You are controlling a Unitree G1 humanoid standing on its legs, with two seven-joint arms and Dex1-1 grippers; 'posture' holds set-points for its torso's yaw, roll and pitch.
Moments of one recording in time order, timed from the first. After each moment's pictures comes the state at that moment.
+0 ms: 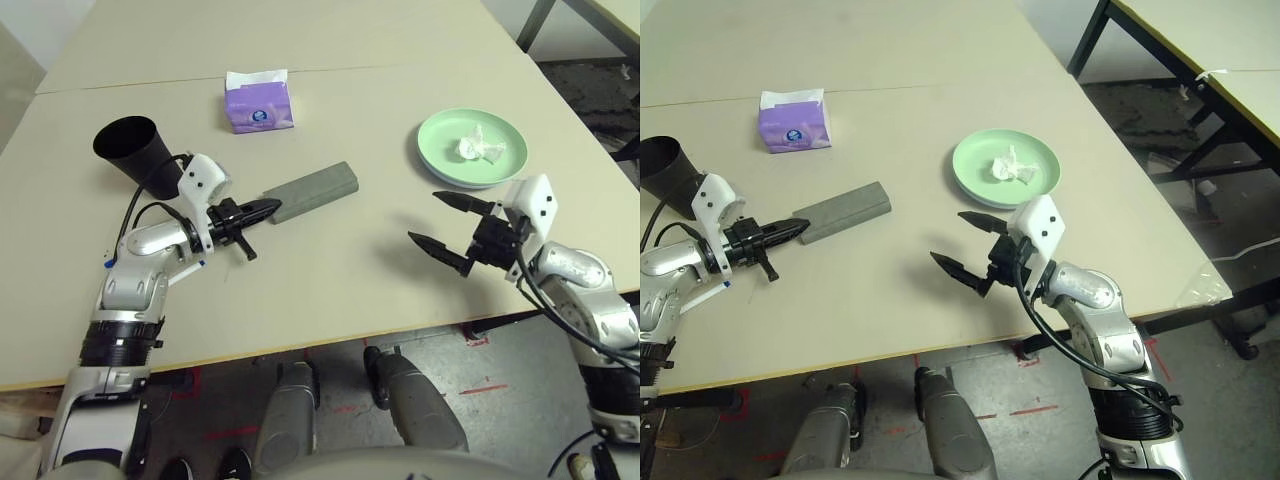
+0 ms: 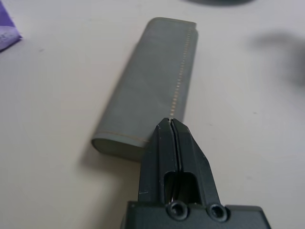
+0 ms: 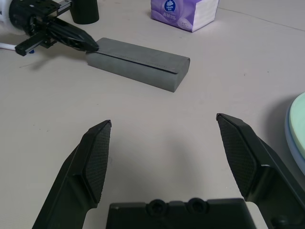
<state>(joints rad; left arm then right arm) -0.34 0.65 0.07 0.09 -0.29 0.25 -0.97 -0.21 -0.53 -0.03 -0.22 0.35 0.20 0.86</state>
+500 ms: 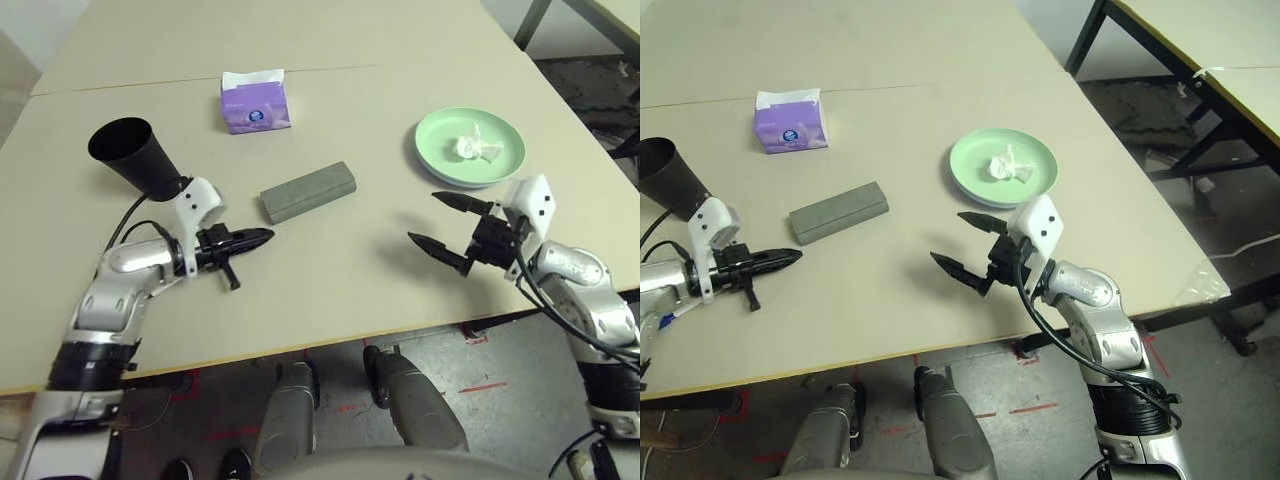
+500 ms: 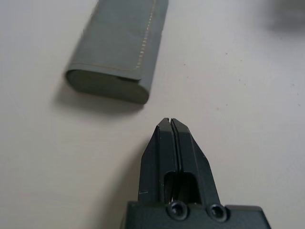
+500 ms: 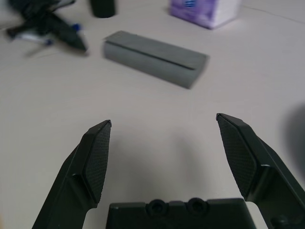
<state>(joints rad) -0.25 0.85 0.12 0.01 -0.37 0.35 -1.10 -0.23 -0.54 0.02 -0.16 0.35 0.13 0.96</state>
